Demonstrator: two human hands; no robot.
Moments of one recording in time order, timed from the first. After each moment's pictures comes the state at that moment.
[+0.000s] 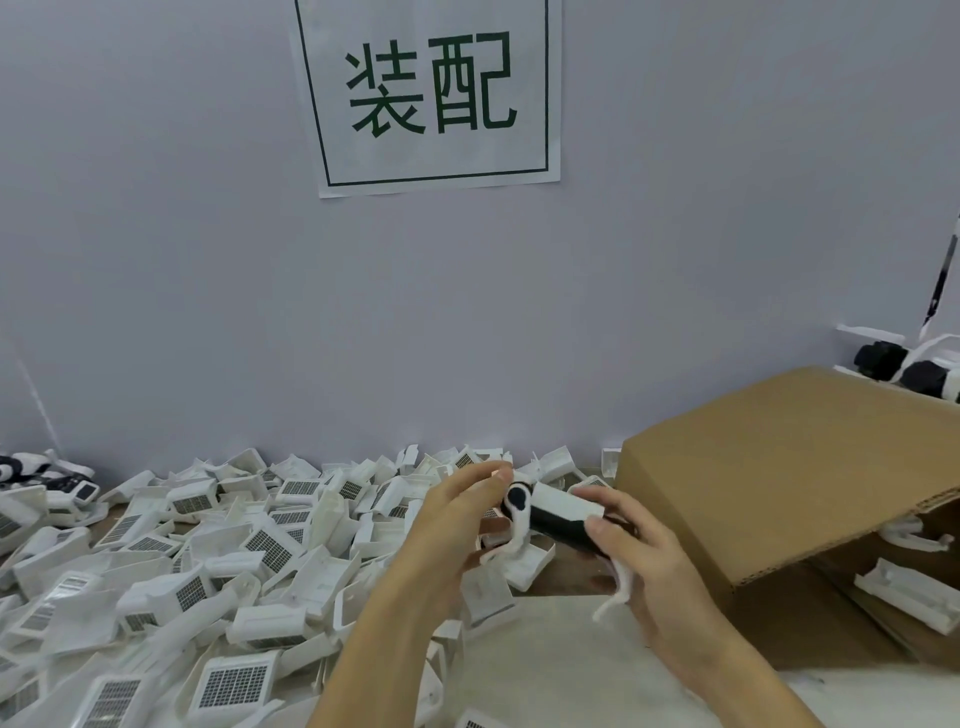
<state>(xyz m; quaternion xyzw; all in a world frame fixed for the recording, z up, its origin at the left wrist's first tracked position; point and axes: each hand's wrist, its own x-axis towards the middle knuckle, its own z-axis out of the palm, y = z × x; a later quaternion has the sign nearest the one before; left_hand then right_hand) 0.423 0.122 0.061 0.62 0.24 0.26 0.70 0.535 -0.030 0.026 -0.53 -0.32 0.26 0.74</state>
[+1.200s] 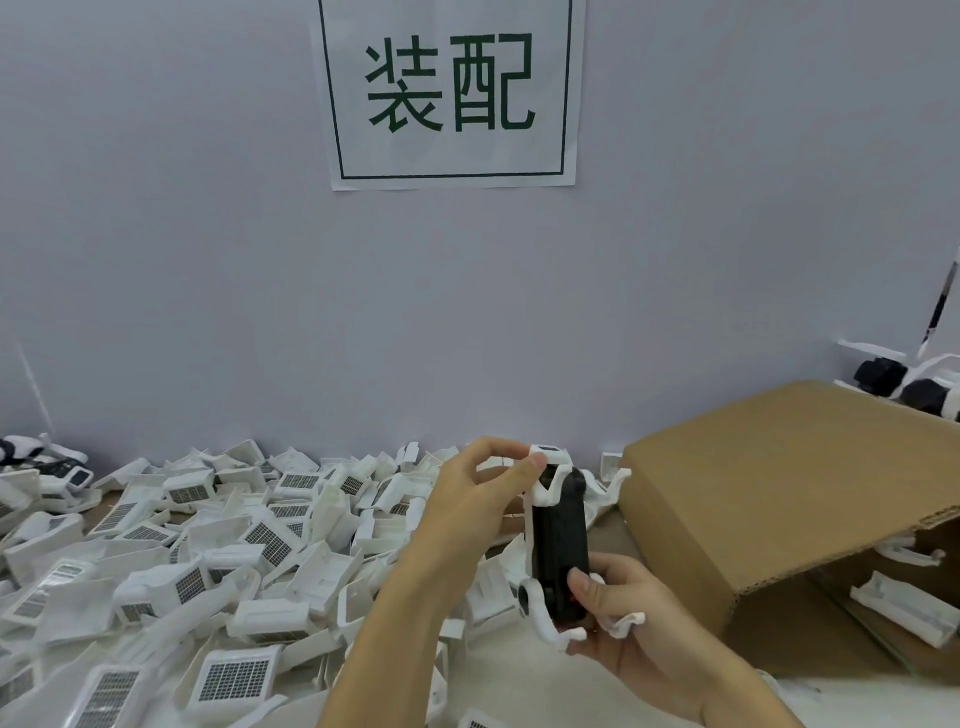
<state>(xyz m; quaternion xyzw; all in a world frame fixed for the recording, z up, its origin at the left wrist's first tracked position) 0.420 0.112 0.081 0.66 0.15 0.29 0.68 0.516 -0.030 0.029 -0.49 -0.29 0.48 0.67</state>
